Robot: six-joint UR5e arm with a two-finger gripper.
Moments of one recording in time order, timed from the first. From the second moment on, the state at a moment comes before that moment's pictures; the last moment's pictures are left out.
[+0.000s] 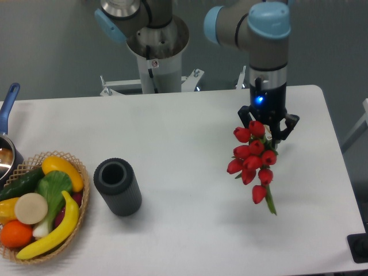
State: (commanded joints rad) arm 2.70 -1.78 -1.84 -0.72 1.49 1.30
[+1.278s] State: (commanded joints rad) arm 2.62 -1.92 -1.89 -0.72 1.52 1.30
